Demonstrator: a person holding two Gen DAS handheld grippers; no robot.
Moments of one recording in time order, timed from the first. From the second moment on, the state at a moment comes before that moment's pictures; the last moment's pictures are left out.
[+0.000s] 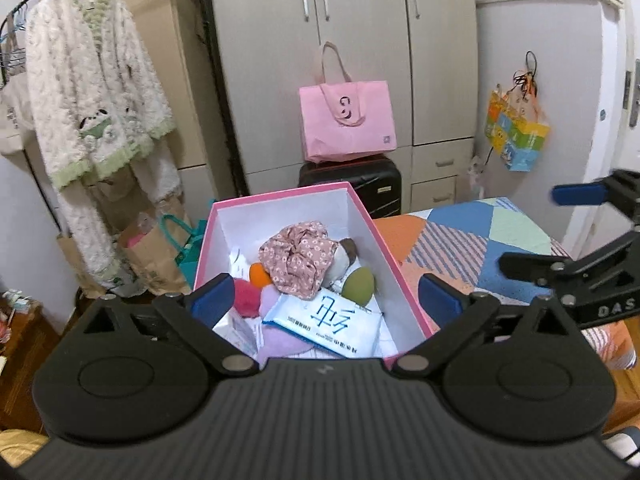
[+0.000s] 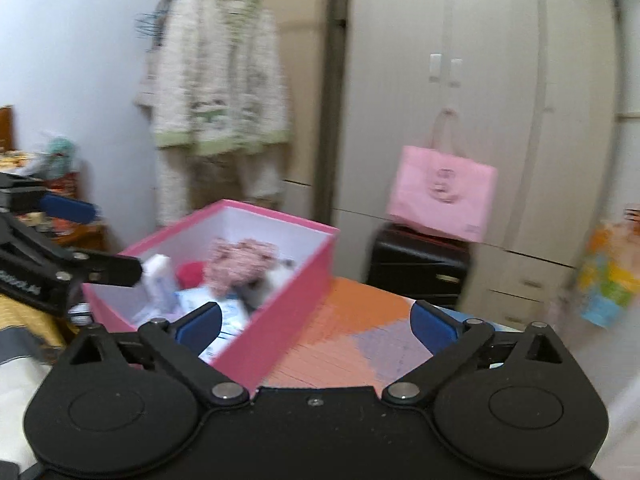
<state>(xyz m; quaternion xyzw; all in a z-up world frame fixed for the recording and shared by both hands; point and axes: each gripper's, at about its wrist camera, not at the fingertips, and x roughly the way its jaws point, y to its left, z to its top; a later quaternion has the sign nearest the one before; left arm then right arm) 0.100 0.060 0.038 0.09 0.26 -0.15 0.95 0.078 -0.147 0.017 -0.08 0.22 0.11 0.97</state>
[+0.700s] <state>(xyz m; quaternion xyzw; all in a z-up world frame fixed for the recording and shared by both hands) 0.028 0.031 -0.005 0.02 0.21 -0.13 0.97 -0.007 -0.192 -0.016 0.00 0.15 -0.04 0.99</state>
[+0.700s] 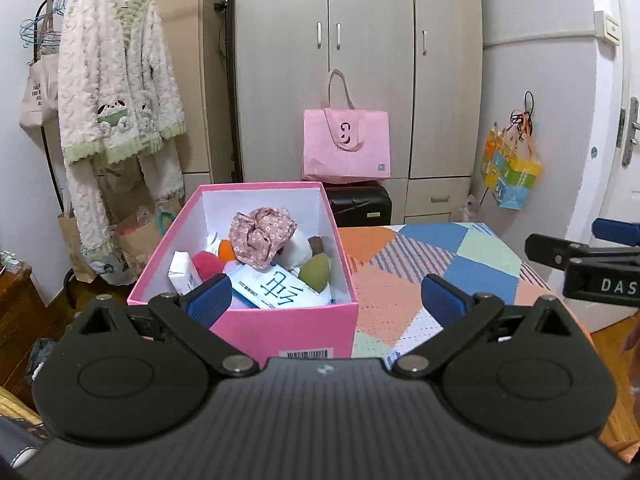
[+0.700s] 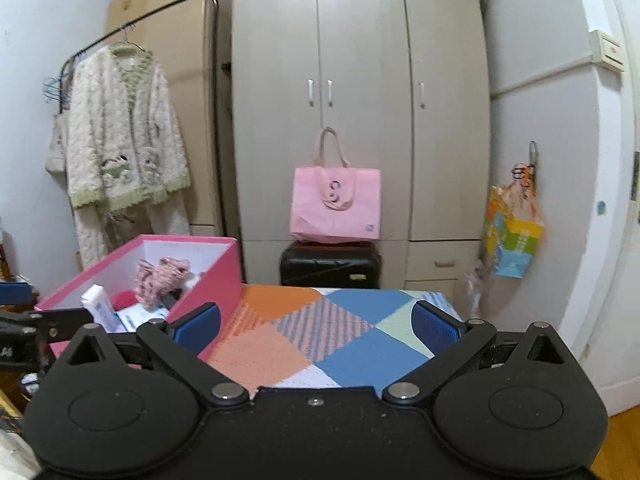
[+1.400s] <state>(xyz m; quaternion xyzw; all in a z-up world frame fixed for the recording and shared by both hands) 0.035 0.019 -0.030 0.02 0.24 -0.10 0.96 -0.025 -0.189 -0.027 -0.03 0.18 -0.07 0.98</state>
